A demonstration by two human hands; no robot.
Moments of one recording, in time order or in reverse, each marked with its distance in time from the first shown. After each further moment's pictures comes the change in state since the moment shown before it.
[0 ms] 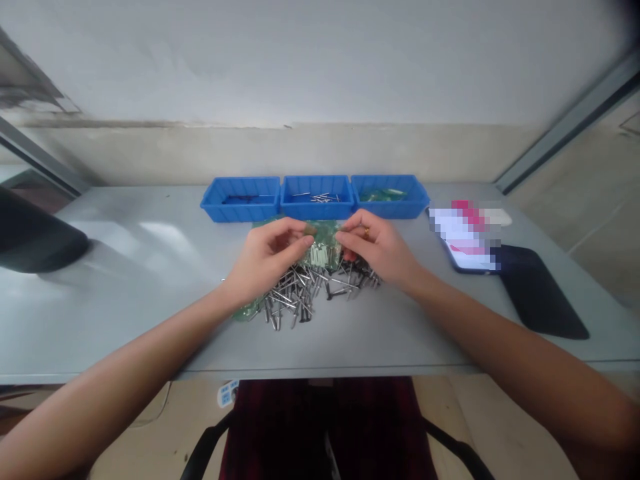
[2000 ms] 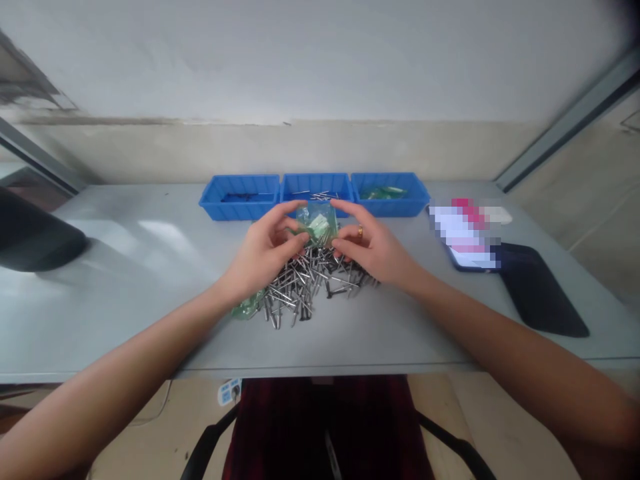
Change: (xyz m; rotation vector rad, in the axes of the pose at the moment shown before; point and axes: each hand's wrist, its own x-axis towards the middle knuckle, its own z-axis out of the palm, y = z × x) left_hand 0.007 0.000 0.000 -0.152 -0.033 -0.092; right_hand -0.001 0.006 0.000 -0.090 -0.119 -0.098
